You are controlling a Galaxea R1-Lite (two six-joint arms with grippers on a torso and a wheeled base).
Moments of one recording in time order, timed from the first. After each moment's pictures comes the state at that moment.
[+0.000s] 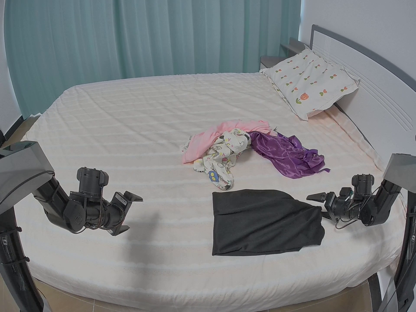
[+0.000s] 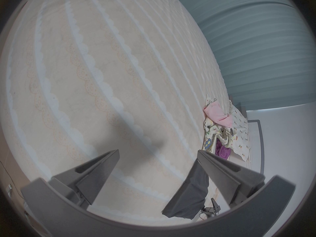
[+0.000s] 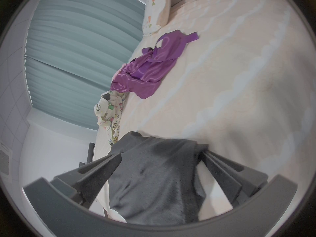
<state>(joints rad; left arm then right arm) -0.12 2.12 -0.75 -0.60 -0.21 -1.14 -0.13 2.38 -0.80 -0.93 0.58 0.64</state>
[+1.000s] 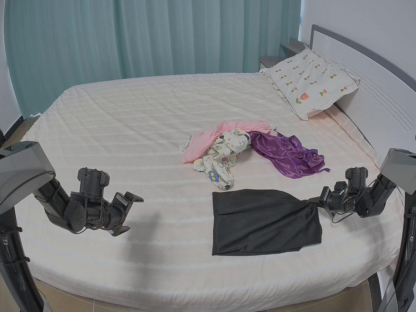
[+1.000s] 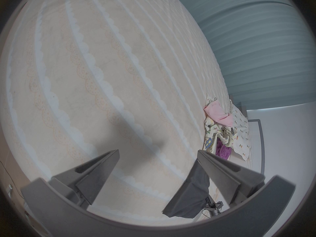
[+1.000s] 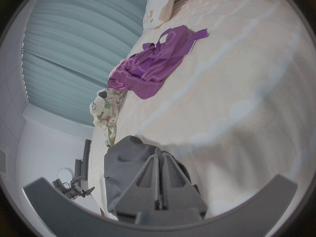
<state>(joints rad) -0.13 2.12 -0.75 -0.60 -0.21 -1.14 -0.09 2.39 -0.94 -0.77 0.55 0.61</state>
